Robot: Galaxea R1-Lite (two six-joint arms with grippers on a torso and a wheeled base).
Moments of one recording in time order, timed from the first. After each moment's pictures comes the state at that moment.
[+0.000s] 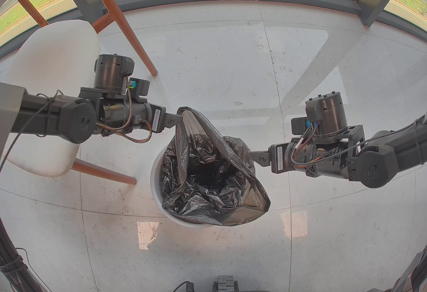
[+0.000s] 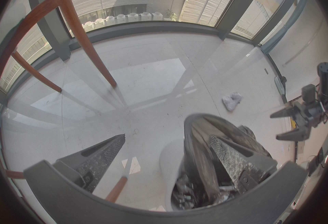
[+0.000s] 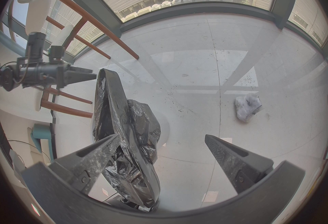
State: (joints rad) left arm -0.34 1.95 -1.37 -0.14 -0.03 0.09; right arm 0.61 1.89 -1.05 -0.26 -0.15 0.25
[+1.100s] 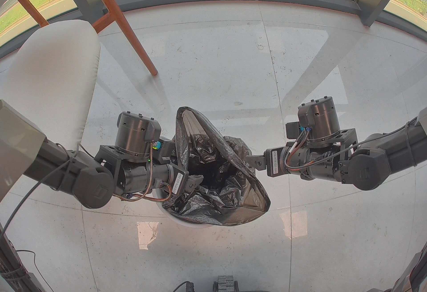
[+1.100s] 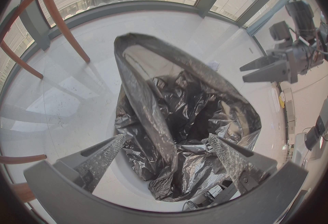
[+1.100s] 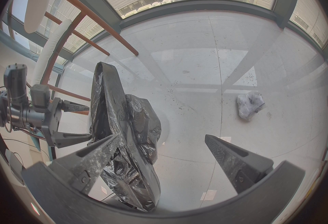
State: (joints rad) left arm -0.51 1.93 -0.96 -0.37 0.02 0.08; right arm 0.62 1.93 -1.06 -0.27 -0.16 0.25
